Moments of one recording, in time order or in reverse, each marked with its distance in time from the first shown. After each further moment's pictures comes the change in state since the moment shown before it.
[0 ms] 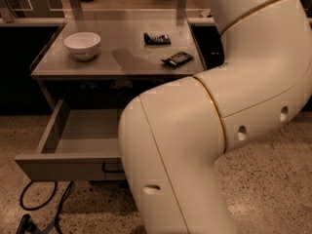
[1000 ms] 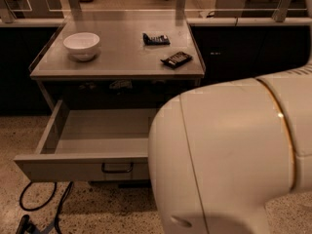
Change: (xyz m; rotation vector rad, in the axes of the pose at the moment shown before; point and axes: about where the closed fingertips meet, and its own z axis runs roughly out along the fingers) arm 0.106 -0.075 -0.152 0.360 0.157 0.149
